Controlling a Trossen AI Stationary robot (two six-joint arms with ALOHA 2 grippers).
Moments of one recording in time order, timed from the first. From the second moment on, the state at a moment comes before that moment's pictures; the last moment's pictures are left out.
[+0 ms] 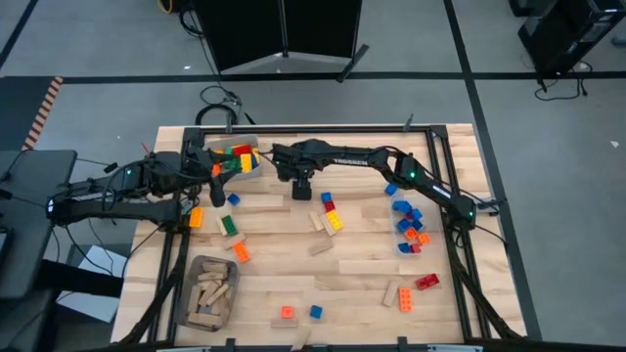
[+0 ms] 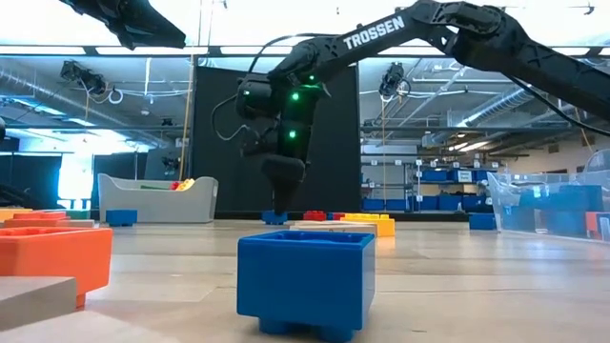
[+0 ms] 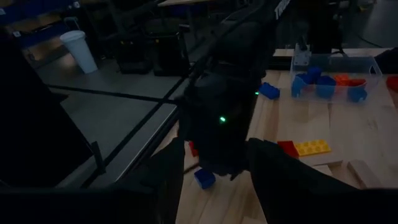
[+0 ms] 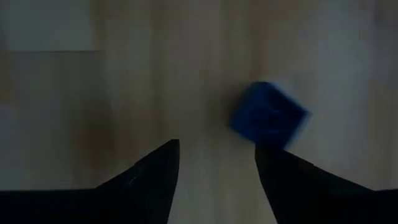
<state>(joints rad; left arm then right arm) 0.12 0.54 0.72 -0.44 -0.35 0.07 -0.27 2.50 2.24 -1.04 0.12 -0.24</state>
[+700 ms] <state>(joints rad) 0.12 0.54 0.72 -0.49 -0.35 0.07 -0.23 2.48 2.24 -0.87 0.18 0.51</state>
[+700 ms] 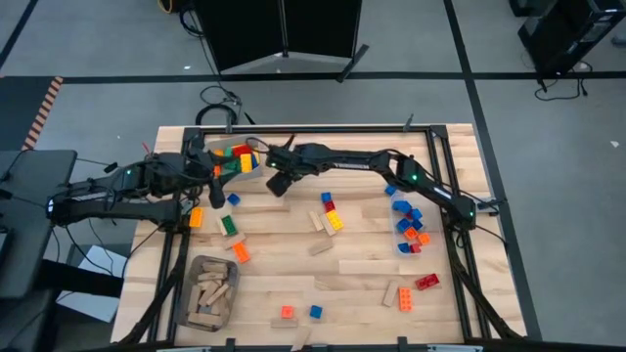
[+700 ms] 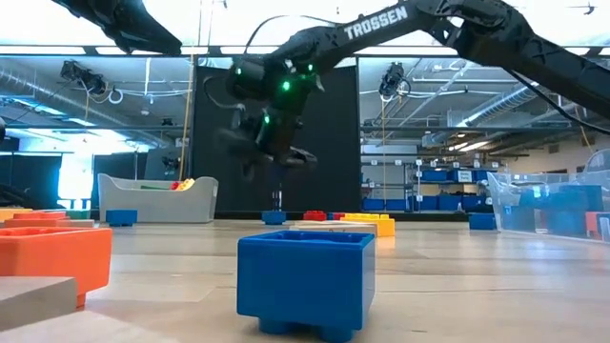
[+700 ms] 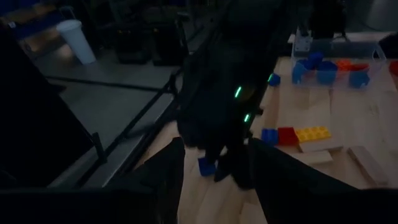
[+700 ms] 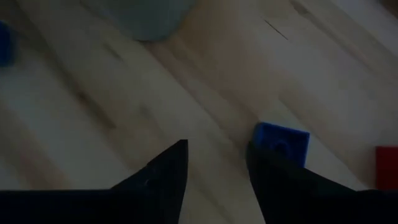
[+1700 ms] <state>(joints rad) 0.12 0.47 0.72 -0.58 -0.35 0.00 -0.26 2.47 2.09 -0.86 0.20 0.60</state>
